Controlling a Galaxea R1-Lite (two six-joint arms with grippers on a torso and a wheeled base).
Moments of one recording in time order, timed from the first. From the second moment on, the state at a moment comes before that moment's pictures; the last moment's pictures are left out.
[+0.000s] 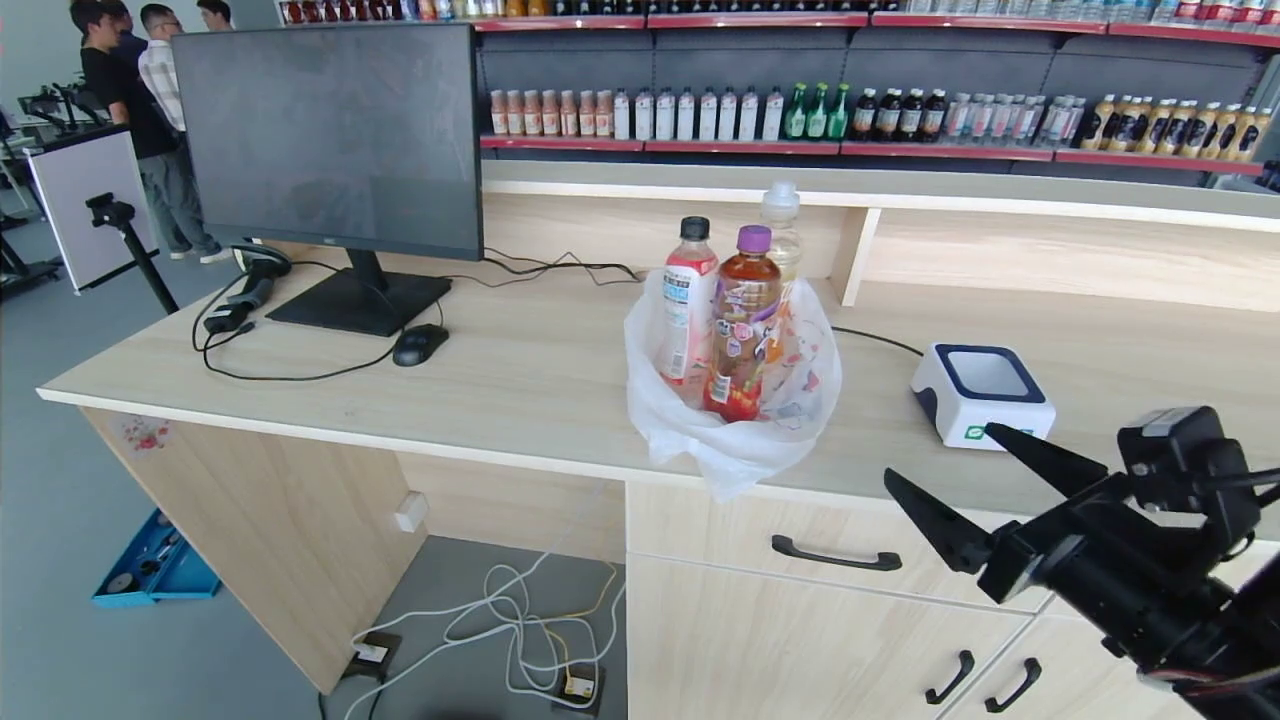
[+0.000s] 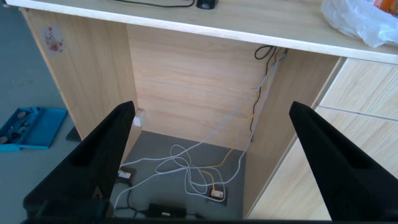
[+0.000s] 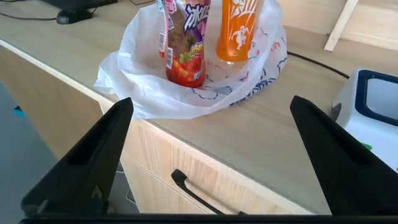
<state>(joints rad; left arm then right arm) 0.00 0.00 0.00 -0.01 0.01 0.00 0.44 1.58 -0.09 -1.57 -0.04 -0.11</state>
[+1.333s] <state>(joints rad) 0.00 0.00 0.00 -0.01 0.01 0.00 0.57 0.45 -0.02 0.00 -0.04 -0.19</state>
